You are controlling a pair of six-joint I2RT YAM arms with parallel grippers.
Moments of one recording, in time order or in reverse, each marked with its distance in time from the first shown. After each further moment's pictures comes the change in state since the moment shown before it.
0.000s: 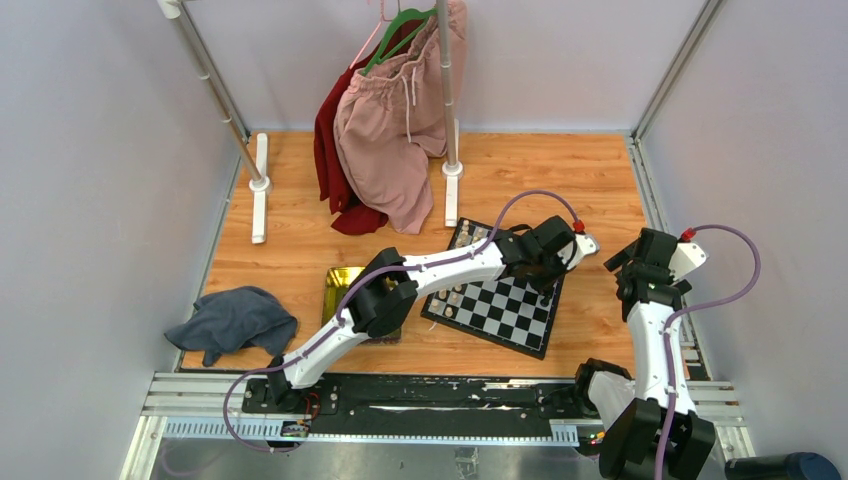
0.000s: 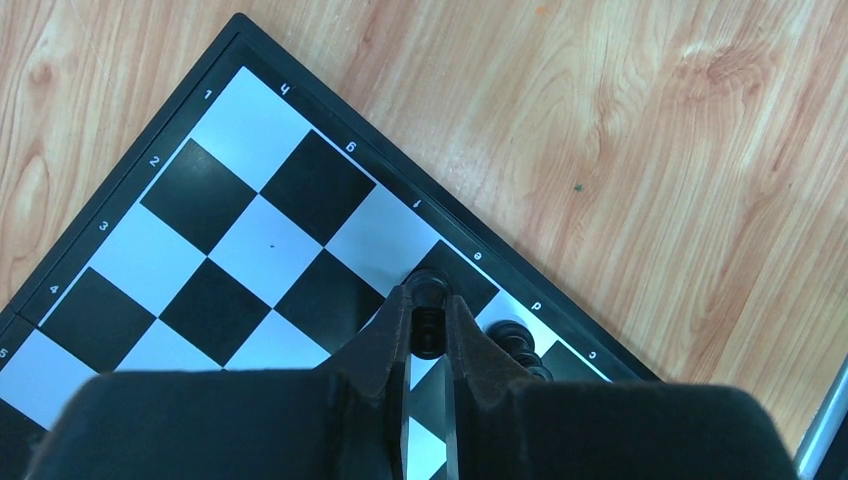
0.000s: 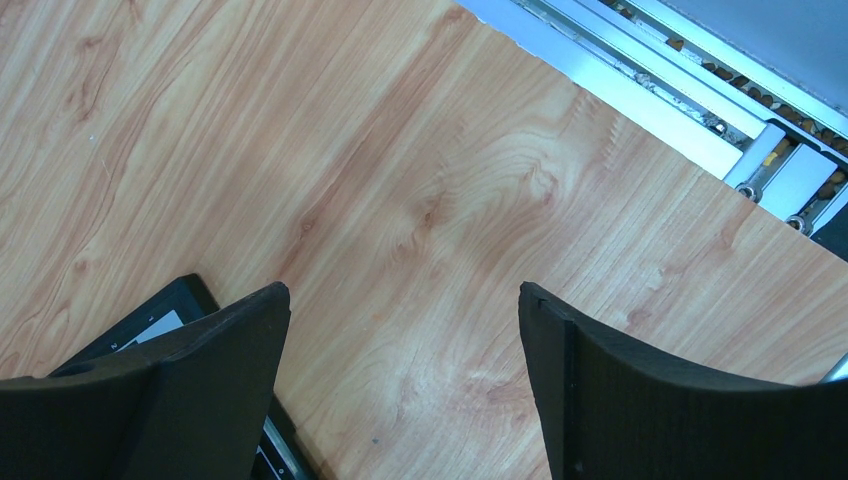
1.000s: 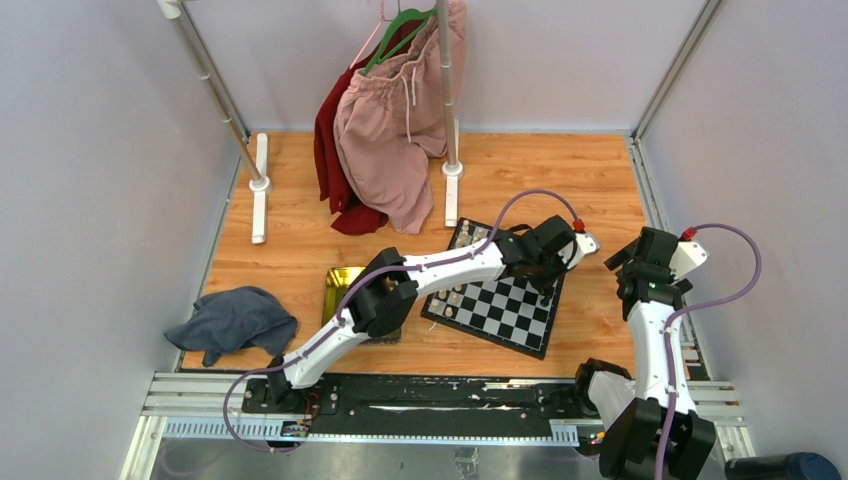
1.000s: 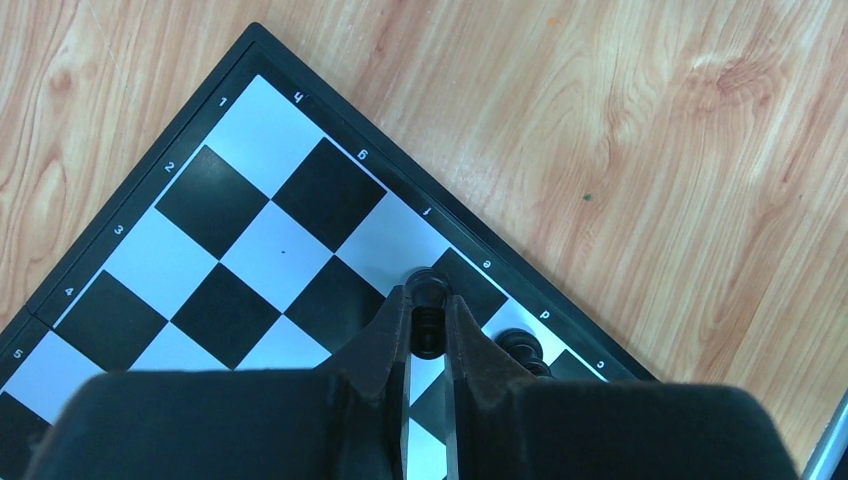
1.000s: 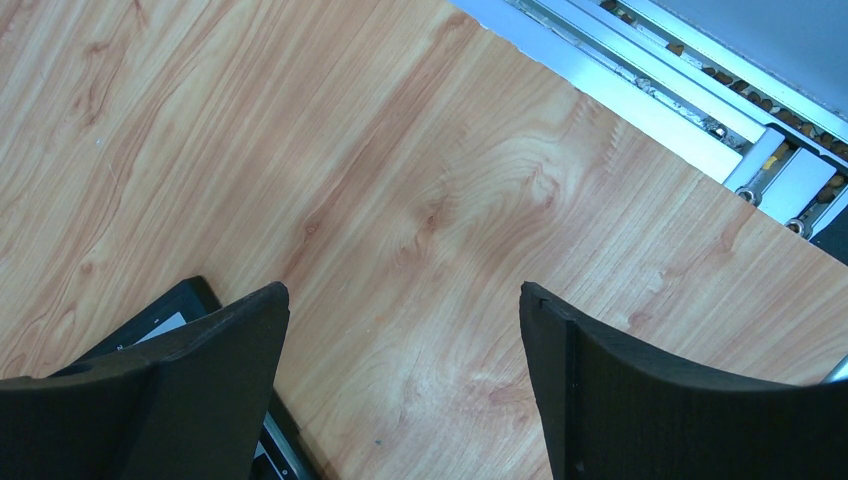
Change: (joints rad) left arm 0.000 0.000 0.000 0.016 -0.018 0.000; right arm 0.000 0.003 0.008 -0.001 0.001 -0.001
